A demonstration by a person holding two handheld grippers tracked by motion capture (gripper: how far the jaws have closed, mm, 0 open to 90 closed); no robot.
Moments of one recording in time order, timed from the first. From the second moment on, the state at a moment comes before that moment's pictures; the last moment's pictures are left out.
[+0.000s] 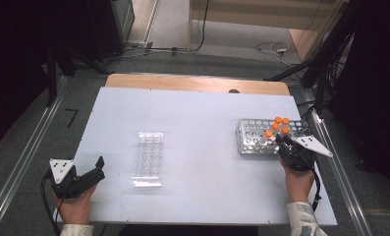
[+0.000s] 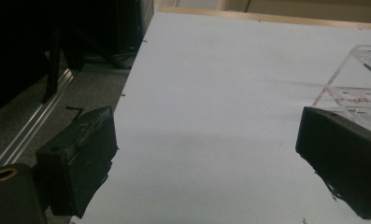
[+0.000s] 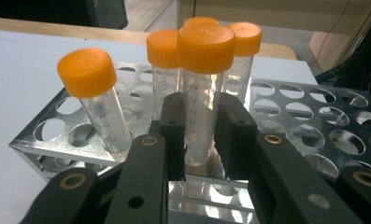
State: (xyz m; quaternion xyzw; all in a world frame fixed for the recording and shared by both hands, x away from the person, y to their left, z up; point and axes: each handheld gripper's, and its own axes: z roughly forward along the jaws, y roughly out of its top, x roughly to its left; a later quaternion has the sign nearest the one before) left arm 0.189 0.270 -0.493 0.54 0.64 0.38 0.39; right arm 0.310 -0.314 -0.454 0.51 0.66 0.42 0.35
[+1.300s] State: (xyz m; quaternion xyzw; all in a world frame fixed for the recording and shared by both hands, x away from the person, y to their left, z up) left arm 0.183 0.271 -0.489 0.54 0.64 0.38 0.40; right arm 0.263 -0.310 -0.410 0.47 0.65 0.47 0.36
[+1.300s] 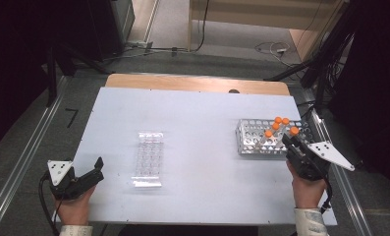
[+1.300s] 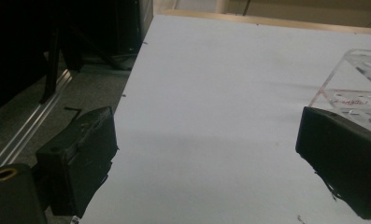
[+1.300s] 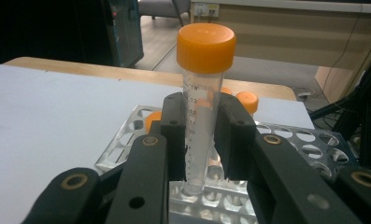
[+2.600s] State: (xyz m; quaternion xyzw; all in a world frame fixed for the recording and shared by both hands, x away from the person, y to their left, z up) left arm 0.167 0.160 -0.441 0.67 0.49 0.28 0.49; right arm 0.241 -0.195 -0.439 0.36 0.76 0.49 0.24
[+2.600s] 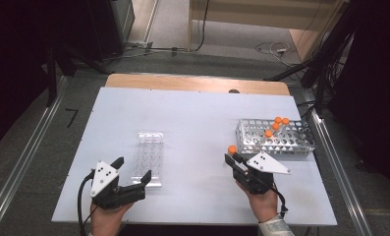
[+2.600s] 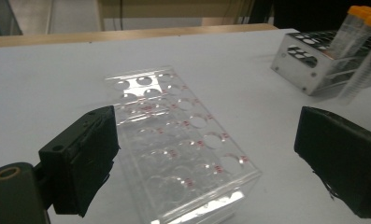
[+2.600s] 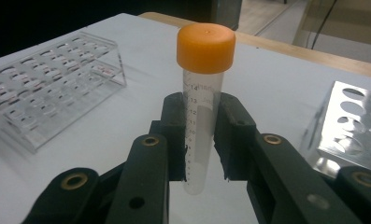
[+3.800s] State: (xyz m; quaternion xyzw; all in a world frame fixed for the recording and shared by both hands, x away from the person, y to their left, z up) left arm 0.212 0.063 -0.430 0.74 0.39 0.19 0.51; right arm 0.237 -0.137 -0.457 0.29 0.81 0.47 0.19
